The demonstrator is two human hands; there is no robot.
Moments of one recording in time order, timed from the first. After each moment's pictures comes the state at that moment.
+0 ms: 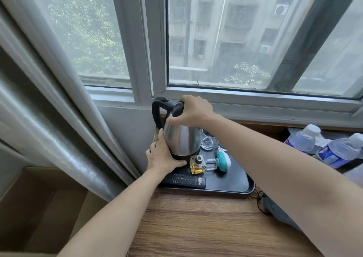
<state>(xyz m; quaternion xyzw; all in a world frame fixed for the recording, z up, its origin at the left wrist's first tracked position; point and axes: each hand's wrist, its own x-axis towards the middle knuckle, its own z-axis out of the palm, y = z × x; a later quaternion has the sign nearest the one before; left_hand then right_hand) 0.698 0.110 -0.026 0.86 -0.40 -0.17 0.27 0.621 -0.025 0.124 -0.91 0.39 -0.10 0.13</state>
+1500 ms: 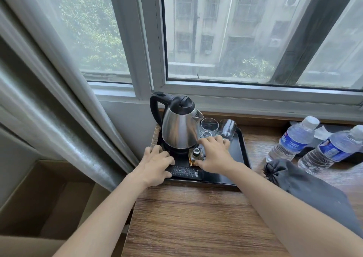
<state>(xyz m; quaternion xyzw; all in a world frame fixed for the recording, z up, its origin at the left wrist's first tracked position) 0.696 0.167 -0.012 0.73 -0.68 -0.05 -0.04 0.502 0.013 -0.005 -0.92 0.37 -0.02 0.10</state>
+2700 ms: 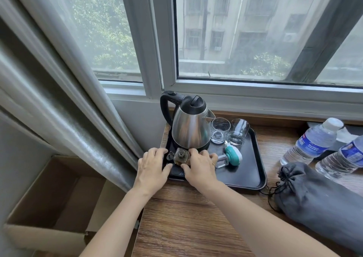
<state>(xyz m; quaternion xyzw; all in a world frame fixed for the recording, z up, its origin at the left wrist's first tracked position) 0.699 0.201 -0.031 0.85 -0.48 -0.06 0.23 0.559 0.093 -0.021 -0.88 0.43 -0.09 0.17</state>
